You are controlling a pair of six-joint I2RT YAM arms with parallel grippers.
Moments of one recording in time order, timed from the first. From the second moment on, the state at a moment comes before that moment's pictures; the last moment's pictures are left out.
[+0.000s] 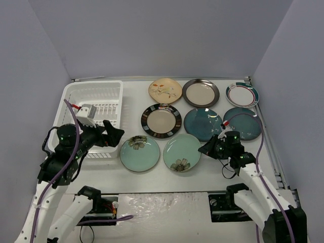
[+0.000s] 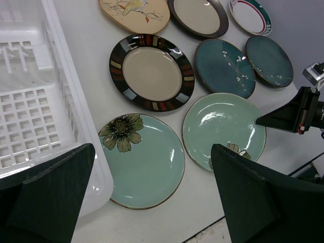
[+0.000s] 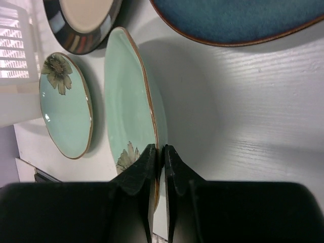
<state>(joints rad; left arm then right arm) -0.29 0.66 0.97 -0.64 0.22 -0.30 0.18 0.83 0.37 -0.27 -0.37 0.66</state>
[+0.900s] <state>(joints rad) -0.39 0.96 0.79 -0.28 0.36 -0.65 0.14 0.76 0.43 -0.22 -0.39 0.77</state>
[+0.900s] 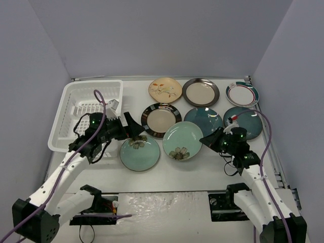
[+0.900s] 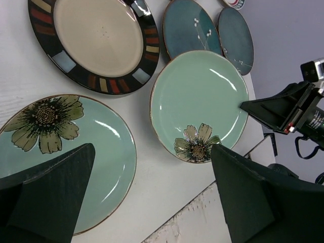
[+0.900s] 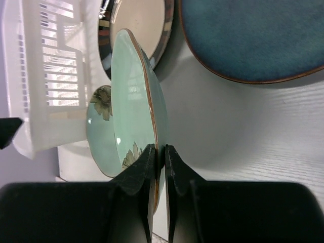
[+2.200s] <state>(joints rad) -0.54 1.24 0.87 0.16 0.51 -0.86 0.13 0.85 0.40 0.44 -0.62 1.14</state>
